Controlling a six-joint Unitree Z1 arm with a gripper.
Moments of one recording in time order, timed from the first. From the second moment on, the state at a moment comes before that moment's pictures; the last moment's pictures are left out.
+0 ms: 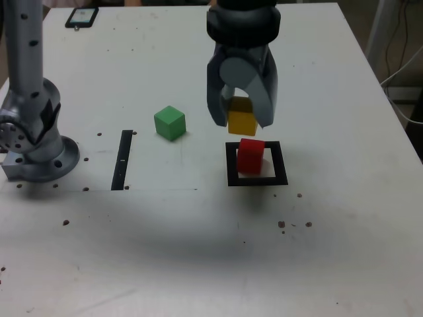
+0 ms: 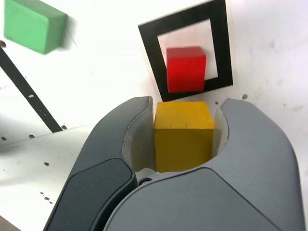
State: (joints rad) arm -0.12 1.87 -1.59 1.32 0.02 0.12
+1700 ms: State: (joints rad) arm -0.07 1.94 -1.50 1.20 0.04 0.10
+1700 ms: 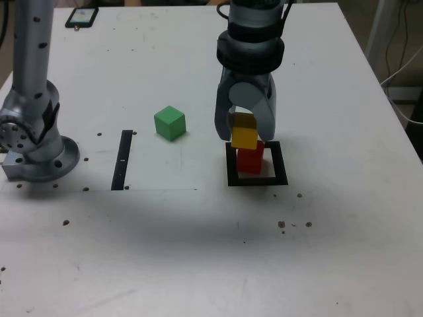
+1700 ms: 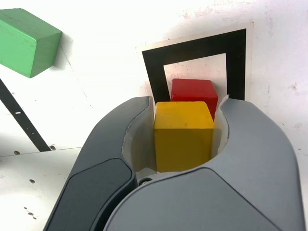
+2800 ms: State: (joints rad) arm -0.07 1.95 -1.49 1.16 0.03 0.11
